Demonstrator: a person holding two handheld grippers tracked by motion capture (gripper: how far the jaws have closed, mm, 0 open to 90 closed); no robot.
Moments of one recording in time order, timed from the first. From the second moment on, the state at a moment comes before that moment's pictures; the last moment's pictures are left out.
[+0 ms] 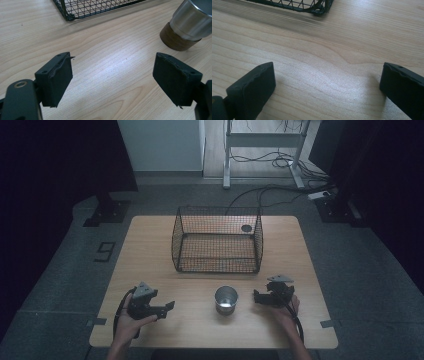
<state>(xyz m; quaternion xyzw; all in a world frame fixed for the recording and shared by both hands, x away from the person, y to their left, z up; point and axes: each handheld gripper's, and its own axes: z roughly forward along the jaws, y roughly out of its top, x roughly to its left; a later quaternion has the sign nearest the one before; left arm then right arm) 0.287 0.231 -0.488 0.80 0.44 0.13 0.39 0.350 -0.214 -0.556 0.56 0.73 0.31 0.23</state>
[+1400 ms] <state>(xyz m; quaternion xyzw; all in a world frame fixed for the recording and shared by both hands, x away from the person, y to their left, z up) 0.286 0.227 -0.487 0.80 0.43 0.14 0.39 0.303 -0.210 -0.478 0.51 0.70 0.42 0.27</state>
